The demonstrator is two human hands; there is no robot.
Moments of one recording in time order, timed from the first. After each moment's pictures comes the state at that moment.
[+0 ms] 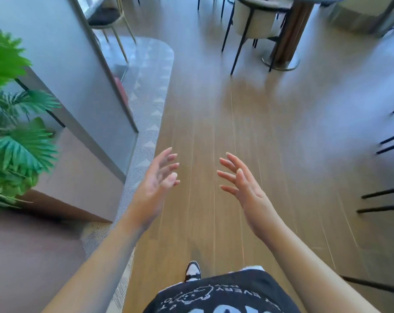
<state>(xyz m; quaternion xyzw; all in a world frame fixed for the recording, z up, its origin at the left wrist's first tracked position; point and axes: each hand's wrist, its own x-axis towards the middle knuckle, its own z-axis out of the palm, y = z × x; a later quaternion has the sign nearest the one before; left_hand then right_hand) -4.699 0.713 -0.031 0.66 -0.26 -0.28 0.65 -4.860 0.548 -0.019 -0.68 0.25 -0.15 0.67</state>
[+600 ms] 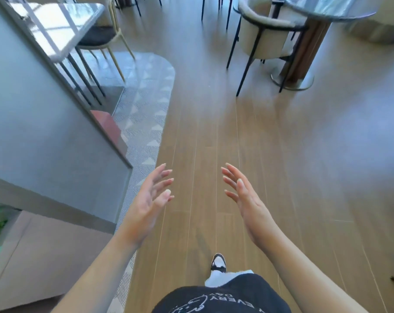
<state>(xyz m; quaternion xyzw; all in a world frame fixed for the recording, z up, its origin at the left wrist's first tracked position) -4.443 0.461 -0.040 0.69 -0.24 -0.28 0.63 -4.599 0.269 -0.041 -0.67 0.25 -0.12 0.69</state>
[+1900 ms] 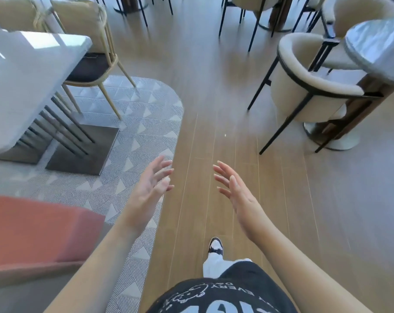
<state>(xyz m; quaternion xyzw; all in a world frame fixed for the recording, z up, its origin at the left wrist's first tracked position) -3.767 0.002 -0.051 0.68 -0.20 -0.28 0.65 -3.916 -0.185 -0.052 -0.68 0.22 -0.08 0.70</state>
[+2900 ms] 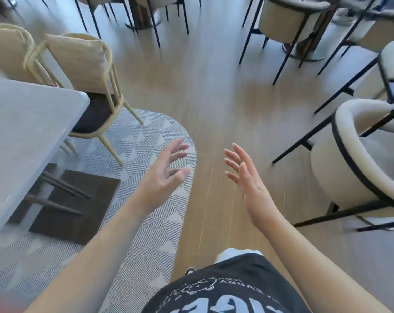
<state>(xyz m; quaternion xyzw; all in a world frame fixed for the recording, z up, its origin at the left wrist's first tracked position) -3.237 -0.269 -0.016 0.72 -0.30 -0.24 0.57 -3.373 -0.450 -0.036 -0.69 0.19 -0.14 0.68</state>
